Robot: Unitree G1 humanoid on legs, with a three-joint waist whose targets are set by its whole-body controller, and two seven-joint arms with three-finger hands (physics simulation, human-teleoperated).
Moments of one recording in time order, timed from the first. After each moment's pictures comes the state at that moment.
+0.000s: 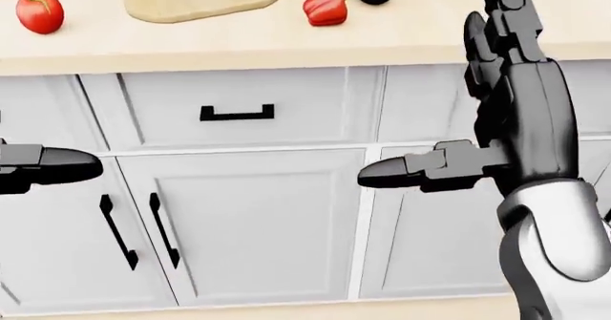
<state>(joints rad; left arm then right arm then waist) -0.43 0.33 0.33 -0.66 -0.06 0.91 -0.10 -0.37 -0.13 -0.12 -0.48 0.03 0.53 0.05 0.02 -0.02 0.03</state>
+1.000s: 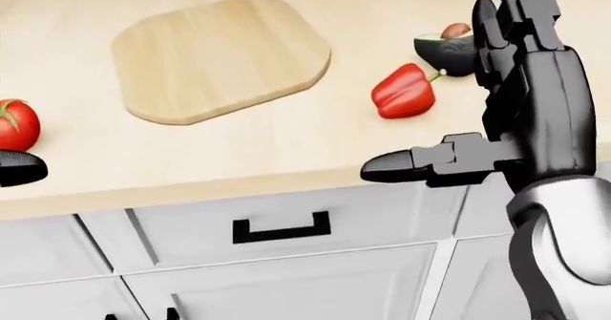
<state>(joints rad) -0.43 0.45 0.43 -0.76 -0.09 1.04 -0.14 -0.39 -0.15 -0.12 -0.56 0.05 0.58 0.03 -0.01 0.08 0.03</state>
